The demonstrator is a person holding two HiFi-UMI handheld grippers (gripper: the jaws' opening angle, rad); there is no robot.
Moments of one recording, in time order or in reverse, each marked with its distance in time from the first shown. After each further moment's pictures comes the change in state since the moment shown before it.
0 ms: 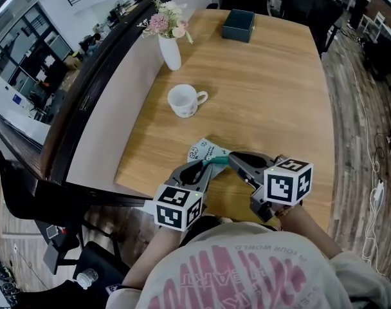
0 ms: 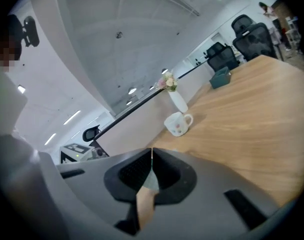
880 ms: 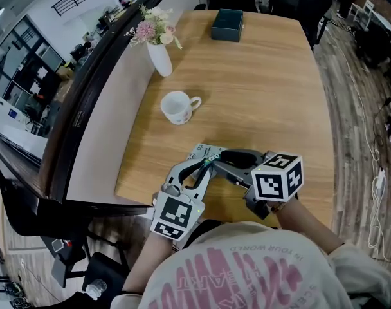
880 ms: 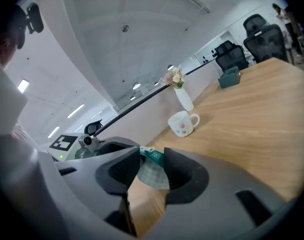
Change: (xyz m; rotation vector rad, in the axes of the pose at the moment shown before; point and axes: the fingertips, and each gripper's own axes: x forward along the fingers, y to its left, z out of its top) left arm -0.004 -0.021 0.043 0.462 -0.077 -0.102; right arm 0.021 0.006 0.006 -0.062 0.050 0.037
